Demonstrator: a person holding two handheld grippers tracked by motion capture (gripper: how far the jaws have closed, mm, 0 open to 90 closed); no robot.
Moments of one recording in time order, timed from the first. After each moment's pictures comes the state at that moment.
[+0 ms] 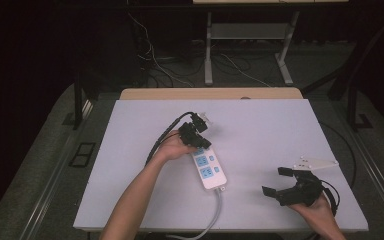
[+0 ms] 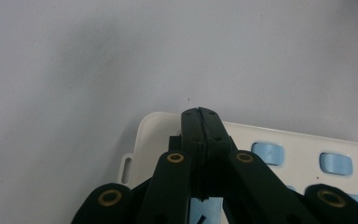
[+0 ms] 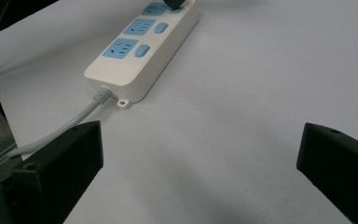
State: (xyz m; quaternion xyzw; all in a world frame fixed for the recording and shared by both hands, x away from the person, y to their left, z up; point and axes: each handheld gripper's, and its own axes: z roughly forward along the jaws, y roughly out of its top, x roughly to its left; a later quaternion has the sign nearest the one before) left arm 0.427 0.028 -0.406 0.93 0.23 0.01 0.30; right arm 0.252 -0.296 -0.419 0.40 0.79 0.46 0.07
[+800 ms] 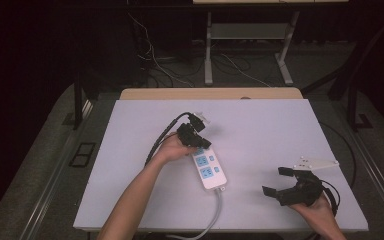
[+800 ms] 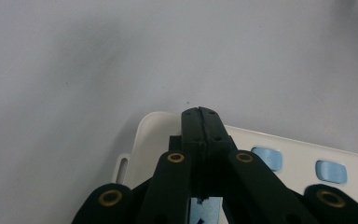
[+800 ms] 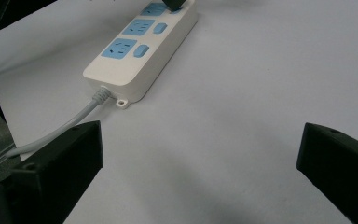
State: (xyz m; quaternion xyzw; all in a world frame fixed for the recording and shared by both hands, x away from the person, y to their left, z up) left arm 0.428 0.032 -0.410 0.91 0.25 0.00 0.32; right arm 0.251 -0.296 -0.419 0.40 0.79 0.46 0.07
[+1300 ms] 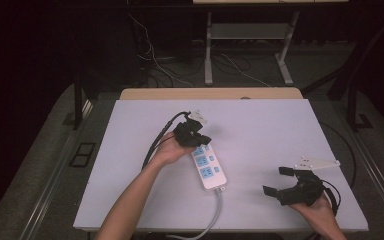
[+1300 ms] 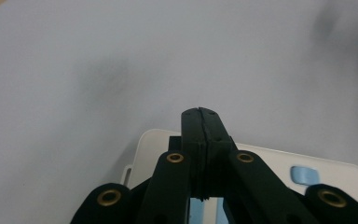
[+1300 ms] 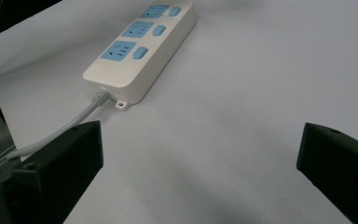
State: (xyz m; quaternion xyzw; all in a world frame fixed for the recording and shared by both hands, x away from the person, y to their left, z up) left arm 0.406 0.045 -0.388 0.89 0.23 0.05 0.38; right arm 0.252 -0.297 -0.418 0.40 0.79 0.46 0.07
